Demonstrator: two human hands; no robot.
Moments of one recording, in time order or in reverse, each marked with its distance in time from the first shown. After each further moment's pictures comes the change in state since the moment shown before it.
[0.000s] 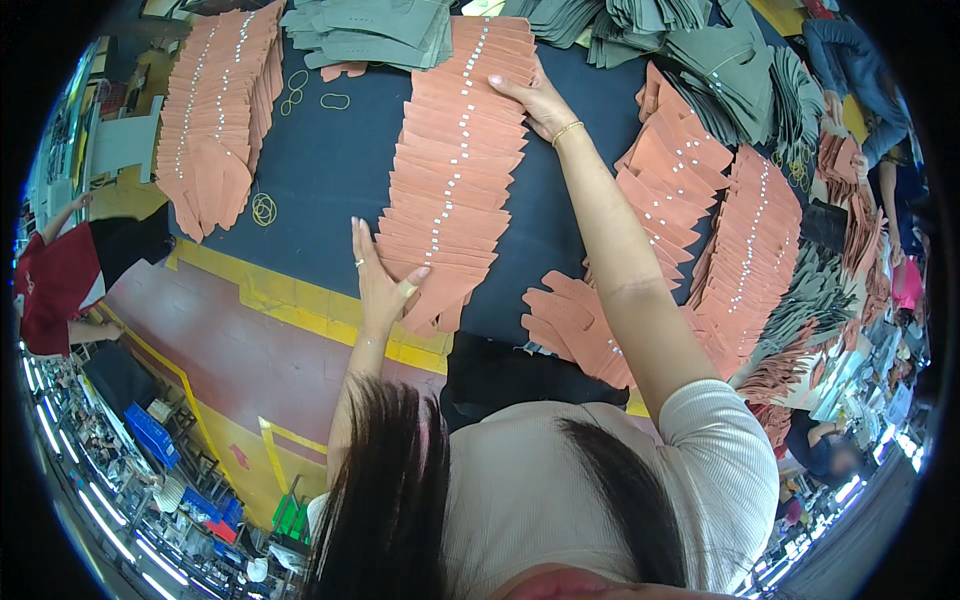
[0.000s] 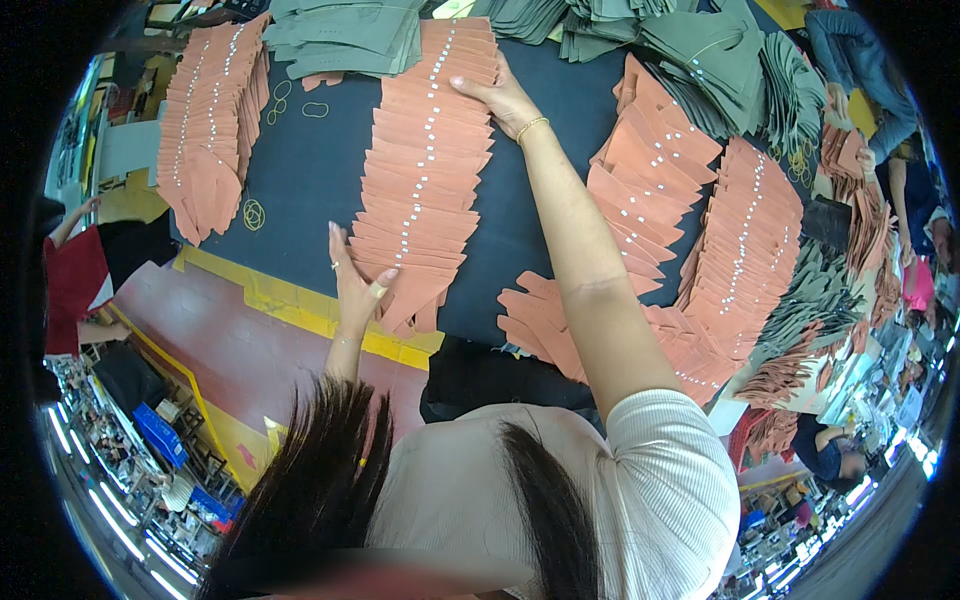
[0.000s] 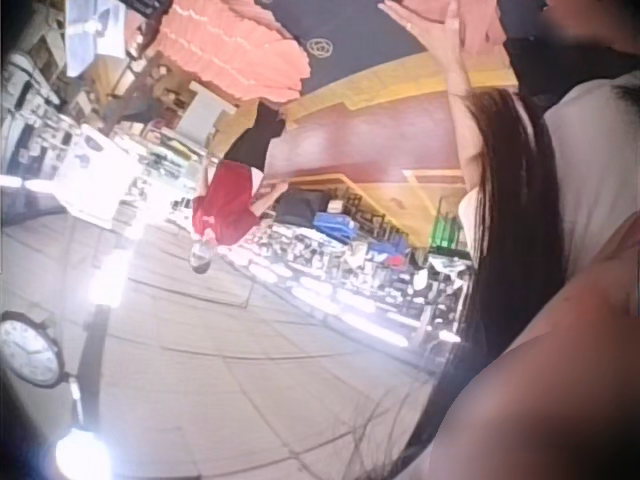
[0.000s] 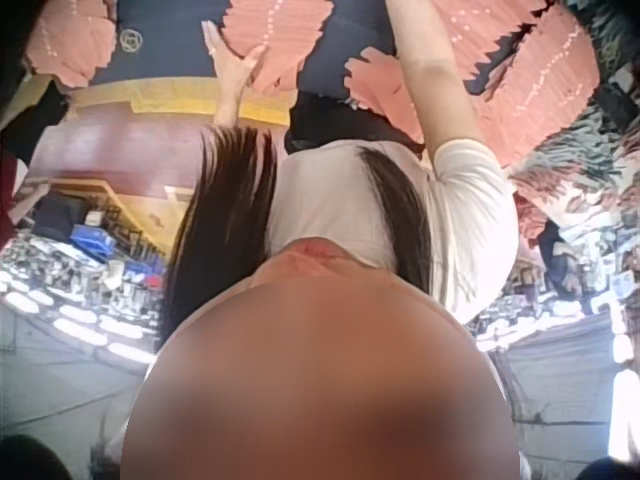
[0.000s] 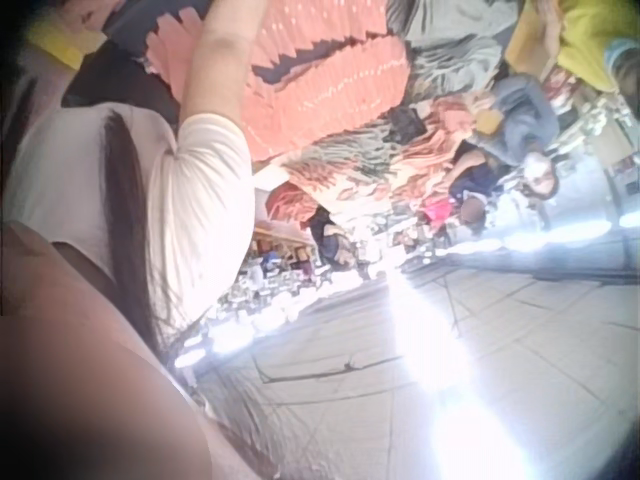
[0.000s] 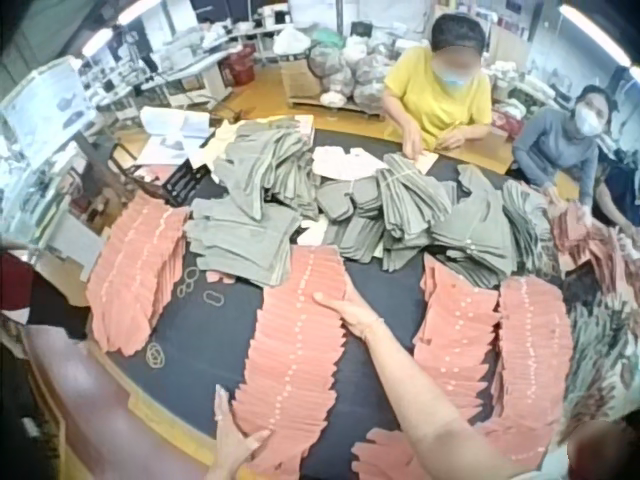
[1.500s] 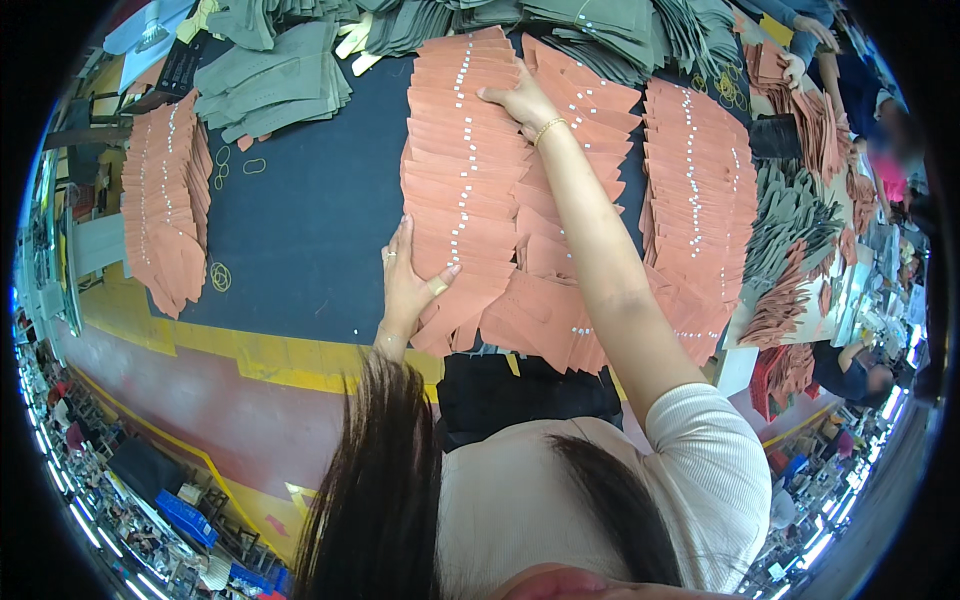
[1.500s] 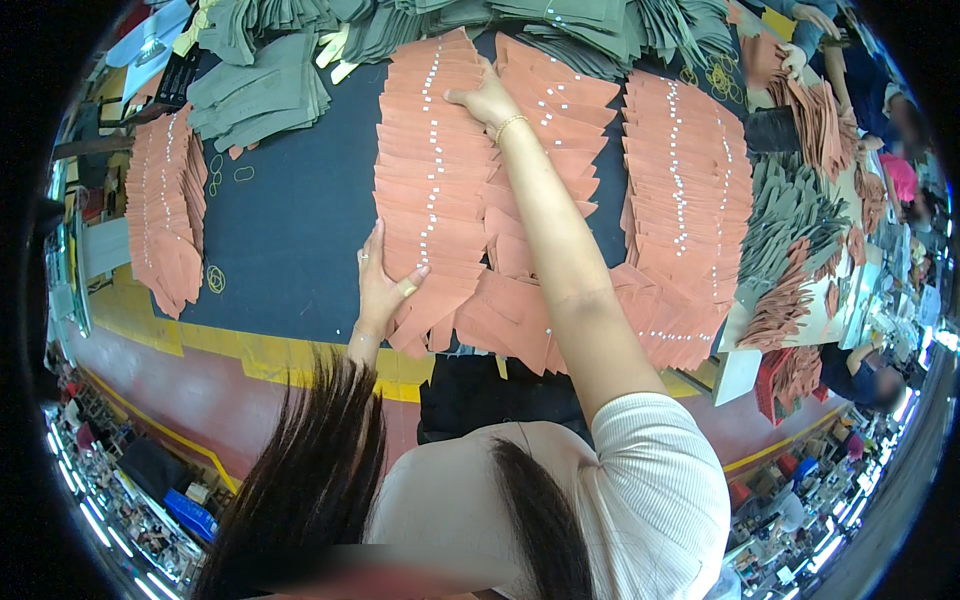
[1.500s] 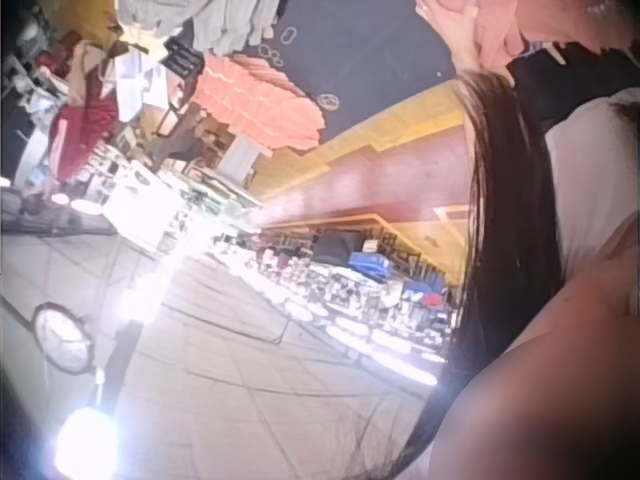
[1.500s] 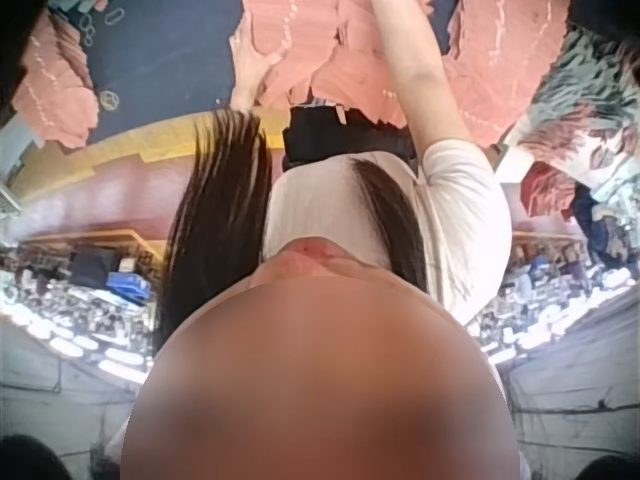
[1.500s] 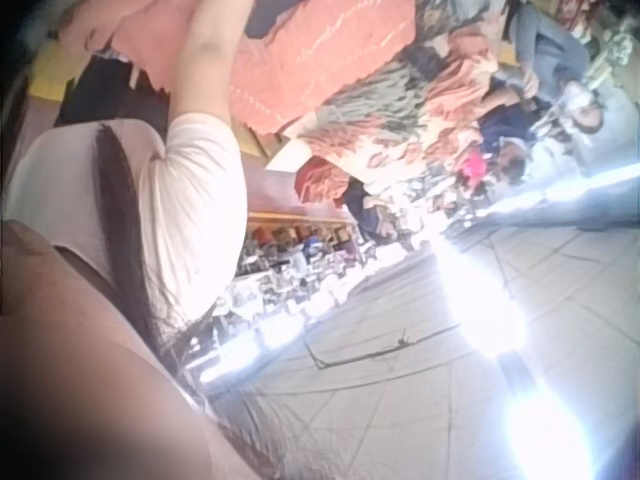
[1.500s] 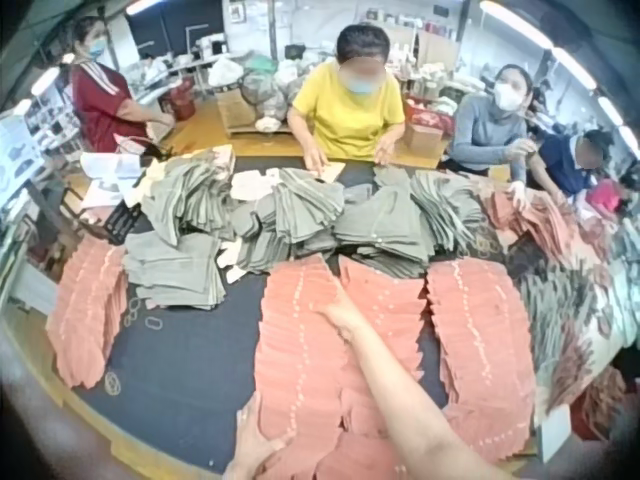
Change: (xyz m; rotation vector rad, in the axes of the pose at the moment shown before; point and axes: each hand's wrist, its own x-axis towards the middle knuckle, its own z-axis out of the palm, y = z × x) left_hand 0.004 0.076 0.111 0.039 -0.262 0.183; right_hand -0.074 -0.045 -0.110 -0.217 0.321 -0.039
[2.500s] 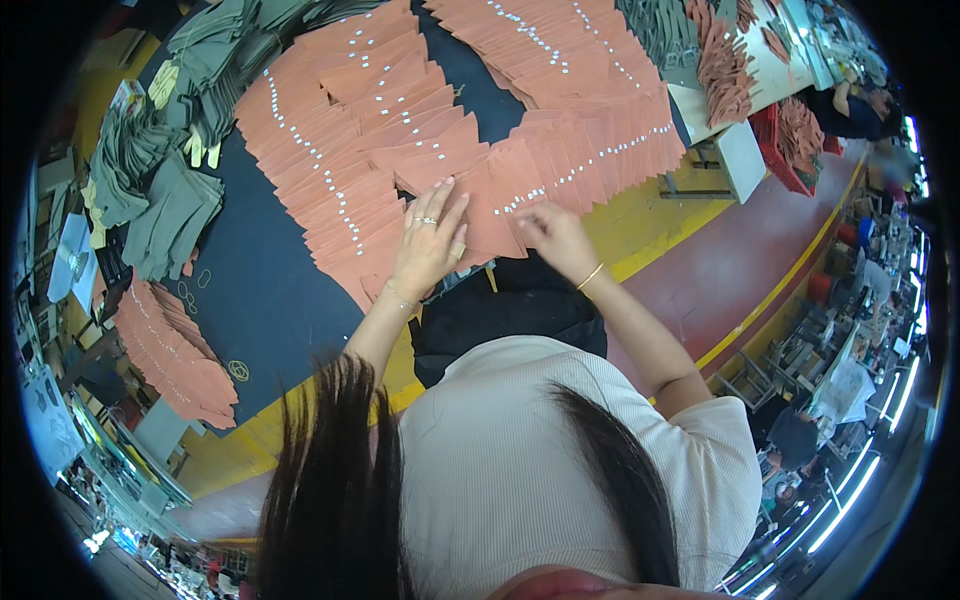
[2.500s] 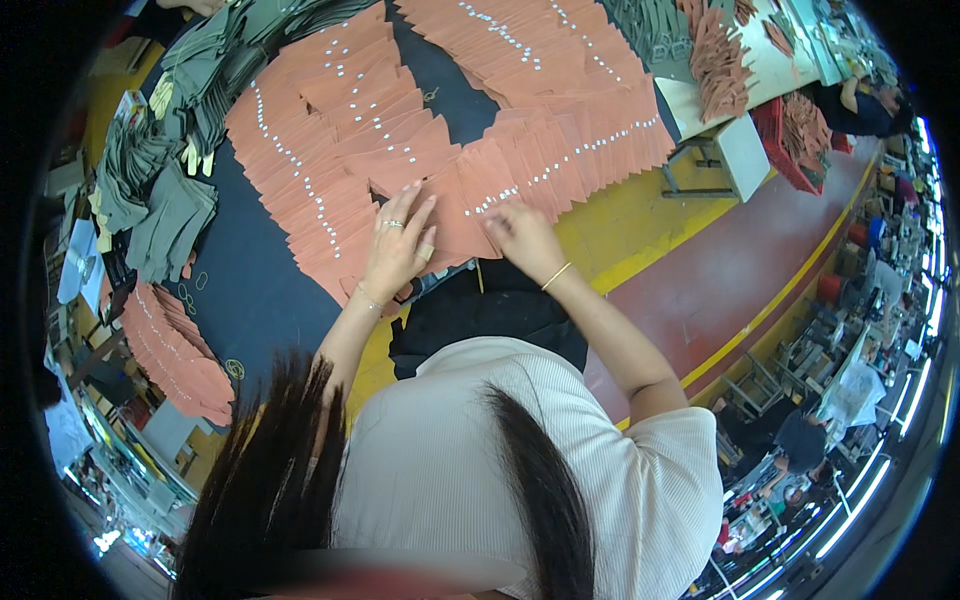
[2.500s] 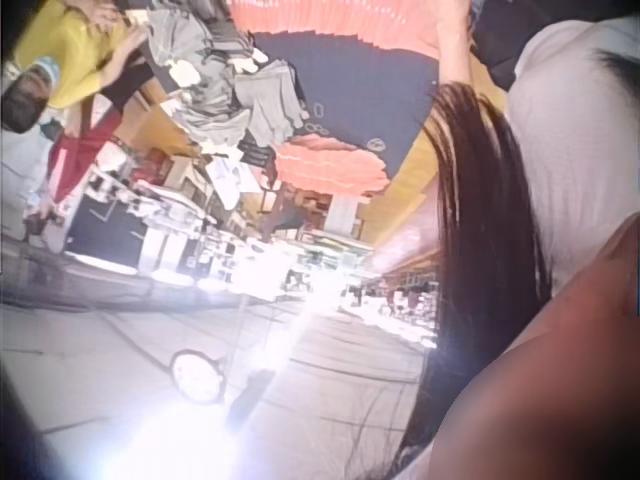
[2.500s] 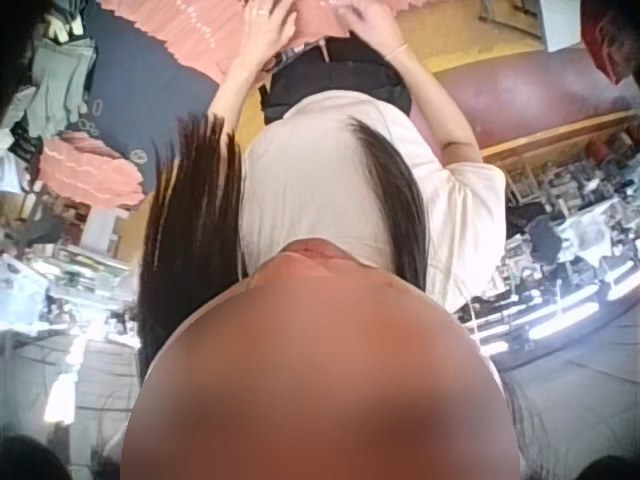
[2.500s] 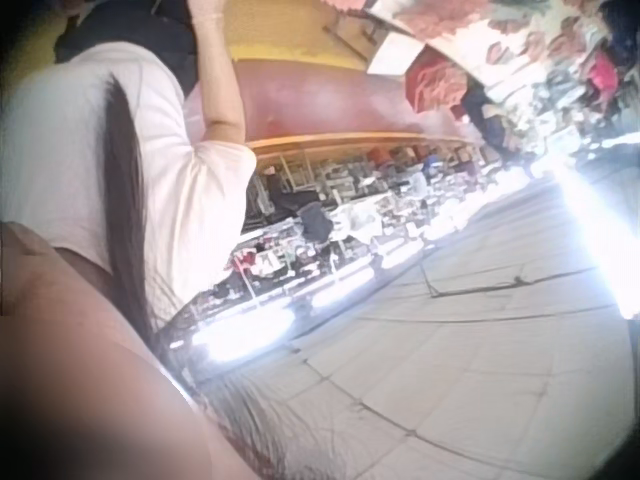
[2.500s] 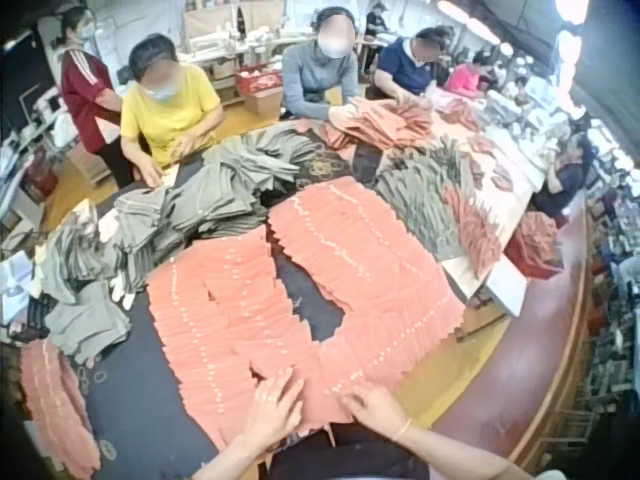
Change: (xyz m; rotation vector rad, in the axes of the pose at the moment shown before) left_hand -0.029 0.094 0.066 0.219 -0.506 0.925; right_hand -0.412 0.112 -0.055 -0.508 0.541 -0.089
